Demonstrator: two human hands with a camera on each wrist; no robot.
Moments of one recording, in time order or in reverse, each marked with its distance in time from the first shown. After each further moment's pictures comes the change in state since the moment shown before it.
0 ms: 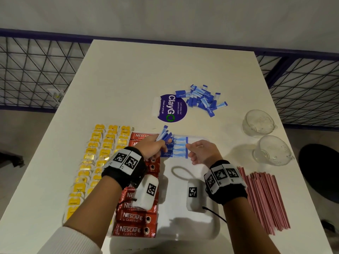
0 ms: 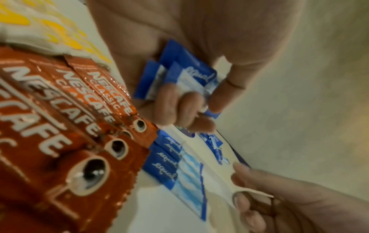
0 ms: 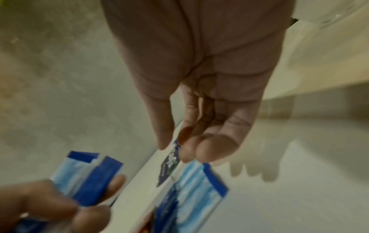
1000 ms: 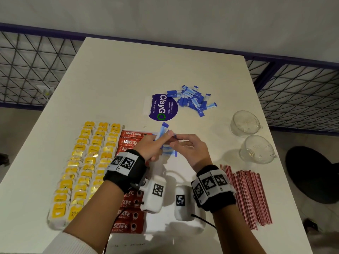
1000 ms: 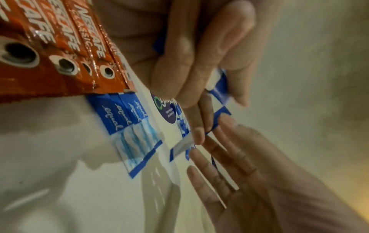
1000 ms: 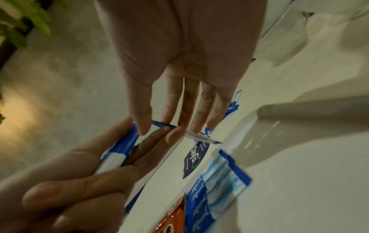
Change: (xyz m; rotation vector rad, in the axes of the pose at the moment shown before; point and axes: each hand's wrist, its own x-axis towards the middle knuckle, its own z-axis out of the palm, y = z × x) left_hand -0.013 0.010 0.031 -0.156 0.085 0.038; right_hand -0.026 0.005 0.002 0.059 0.078 -0.460
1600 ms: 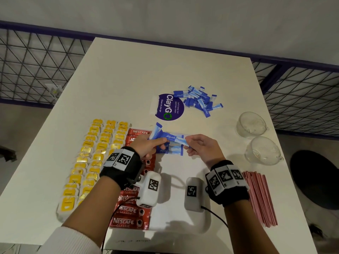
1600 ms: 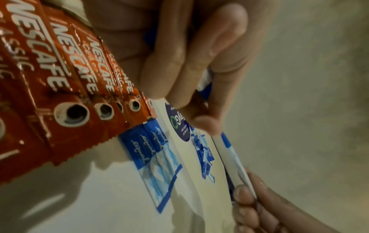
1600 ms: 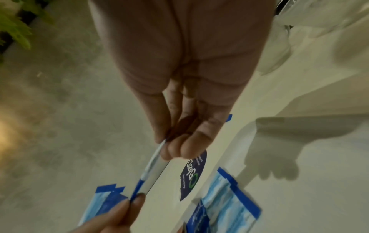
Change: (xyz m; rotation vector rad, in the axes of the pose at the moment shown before) left_hand -0.002 -0.013 -0.027 -0.088 -0.007 -0.068; right_hand 0.008 -0.003 -0.014 0.050 -0.109 0.139
